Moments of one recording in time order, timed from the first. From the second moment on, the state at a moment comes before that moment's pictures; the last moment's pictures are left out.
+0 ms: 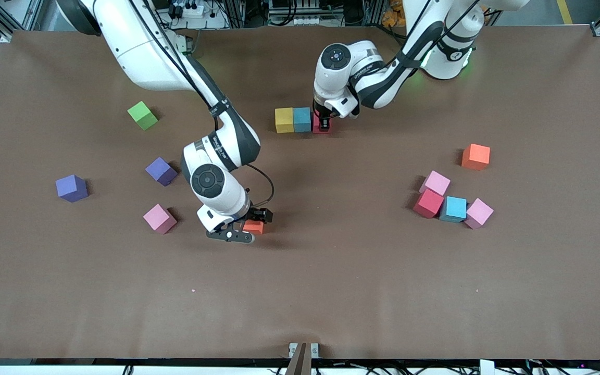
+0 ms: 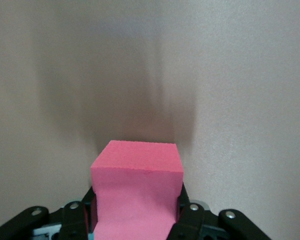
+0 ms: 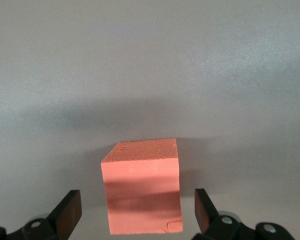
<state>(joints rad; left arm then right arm) -0.38 0.41 -0.62 -2.30 0.22 2.62 -2.74 0.53 0.74 -0.01 -1.51 0.12 2.28 0.59</state>
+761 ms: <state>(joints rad) -0.39 0.43 -0.62 -2.28 0.22 2.63 -2.74 0.54 0.79 -0.01 -1.51 0.10 2.30 0.58</state>
